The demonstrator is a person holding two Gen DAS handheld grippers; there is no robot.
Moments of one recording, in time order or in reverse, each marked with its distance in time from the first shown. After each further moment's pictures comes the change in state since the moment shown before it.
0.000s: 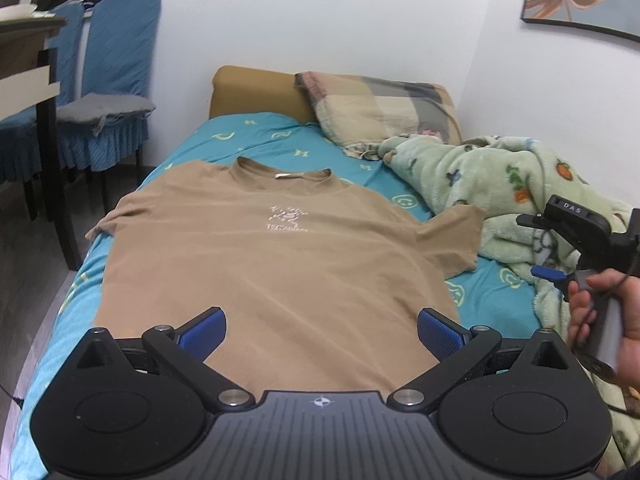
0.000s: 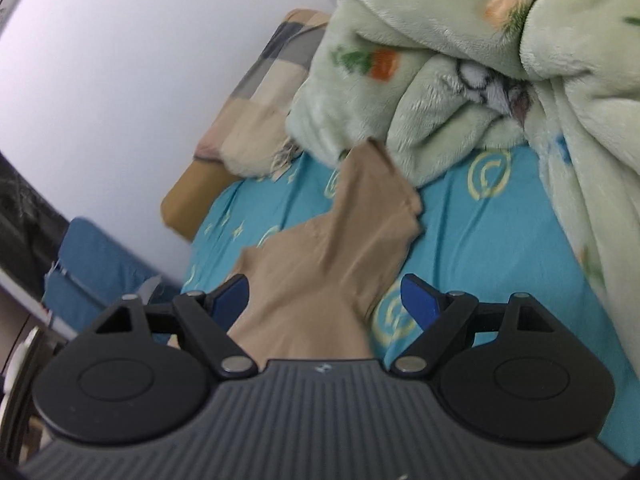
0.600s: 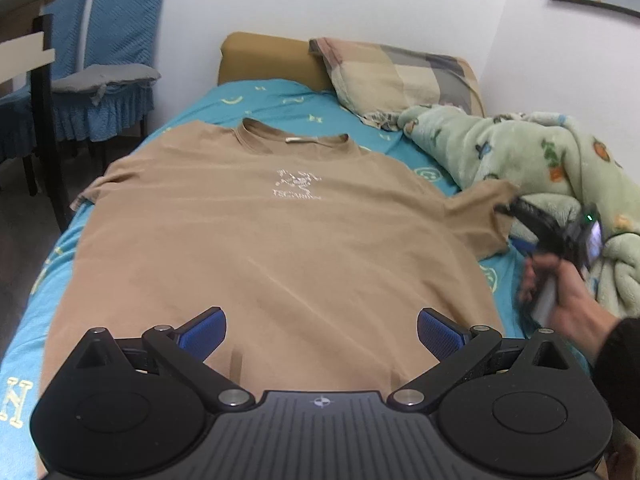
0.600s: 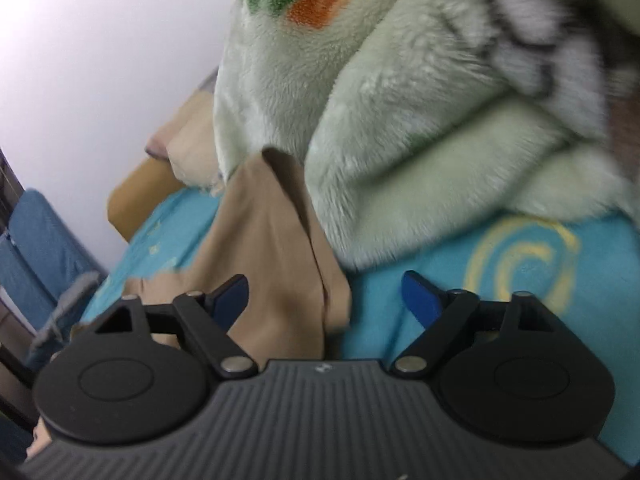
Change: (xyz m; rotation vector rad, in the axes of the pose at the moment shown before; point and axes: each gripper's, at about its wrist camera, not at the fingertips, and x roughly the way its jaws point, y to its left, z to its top) left arm 0.077 0.009 -0.007 -0.015 0.079 0.018; right arm 0.182 -0.081 0.030 -0.156 -0.079 0.024
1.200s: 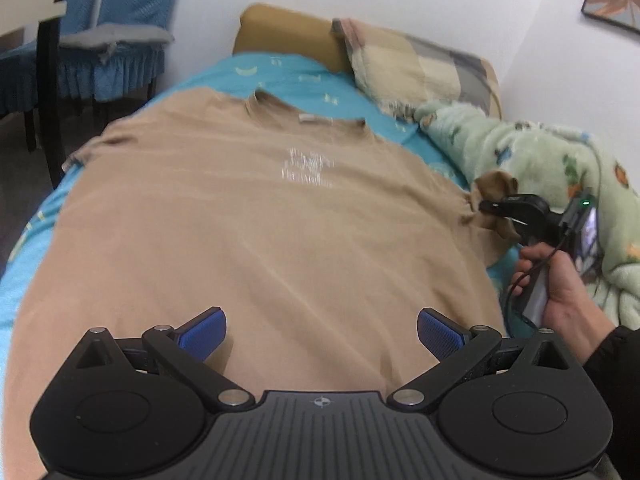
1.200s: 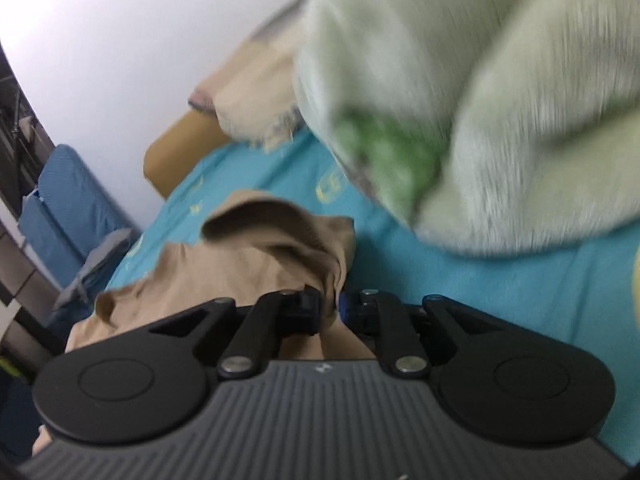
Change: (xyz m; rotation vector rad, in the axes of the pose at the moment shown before) left arm 0.028 0.017 0.009 -0.117 0.024 -0.004; right arm 0.024 0.066 -0.006 -0.091 0.111 0.067
